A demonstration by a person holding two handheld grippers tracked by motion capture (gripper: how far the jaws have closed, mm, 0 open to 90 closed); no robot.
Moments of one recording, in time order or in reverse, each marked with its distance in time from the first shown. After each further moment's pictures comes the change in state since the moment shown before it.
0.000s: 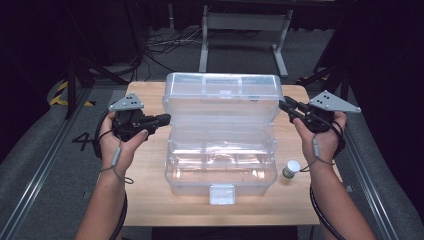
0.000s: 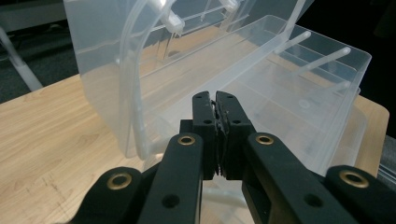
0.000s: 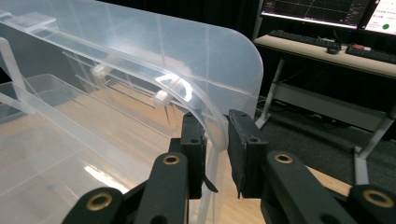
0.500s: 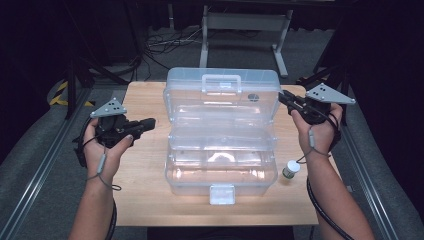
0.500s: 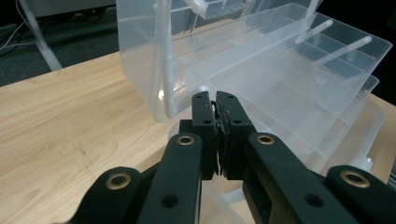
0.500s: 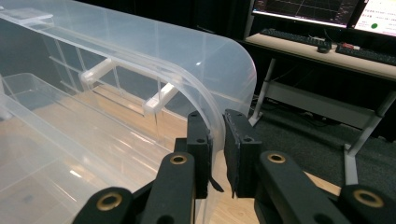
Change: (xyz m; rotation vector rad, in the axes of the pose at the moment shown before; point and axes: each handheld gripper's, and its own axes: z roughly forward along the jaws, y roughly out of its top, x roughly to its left) left arm 0.012 -0.021 -0.025 0.012 0.070 -0.060; right arm -0.009 0.006 0.018 0.008 -0.033 0.009
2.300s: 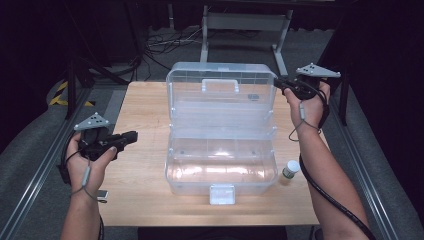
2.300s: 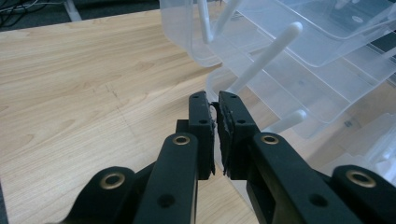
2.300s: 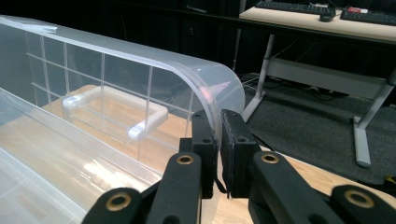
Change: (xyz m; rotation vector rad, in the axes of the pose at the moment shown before) left arm 0.018 -0.039 -0.022 0.060 0.087 -0.117; right arm -0.035 0.012 0.061 0.089 -0.004 0.099
